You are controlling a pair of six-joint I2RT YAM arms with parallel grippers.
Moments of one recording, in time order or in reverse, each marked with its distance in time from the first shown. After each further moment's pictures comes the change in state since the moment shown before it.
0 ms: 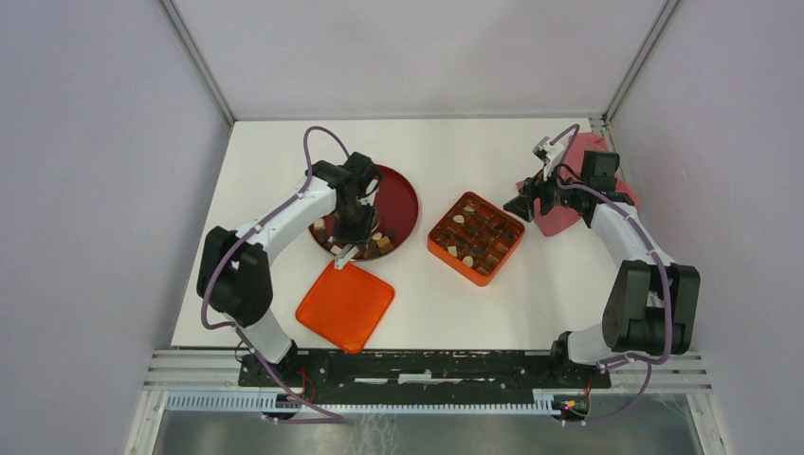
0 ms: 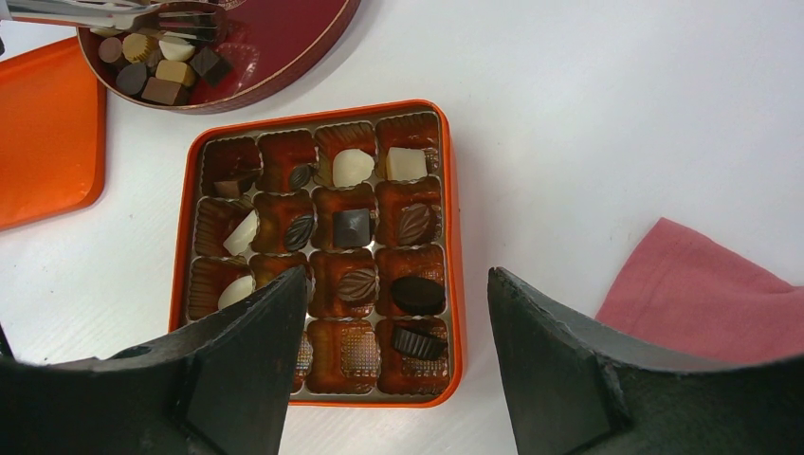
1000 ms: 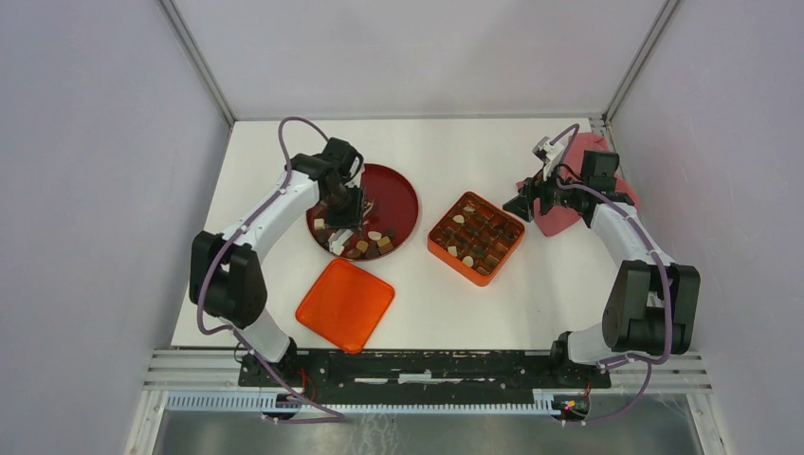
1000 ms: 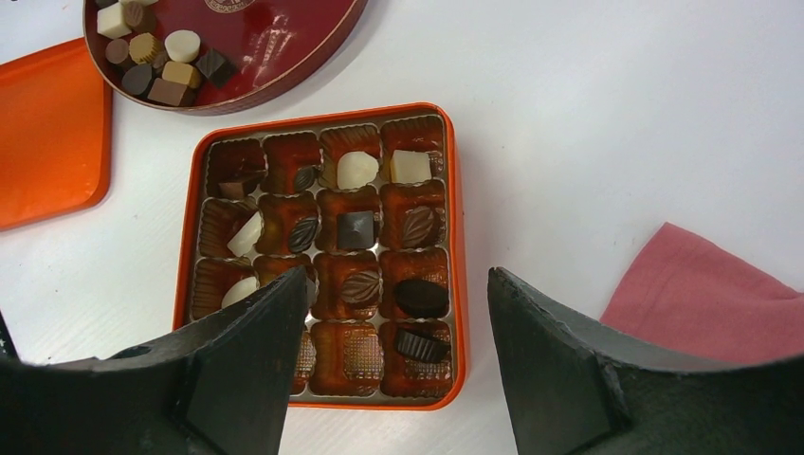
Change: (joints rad) left arm 0.108 -0.014 0.038 0.070 0.055 0.000; right arm 0.002 0.000 0.000 0.002 -0.008 0.001
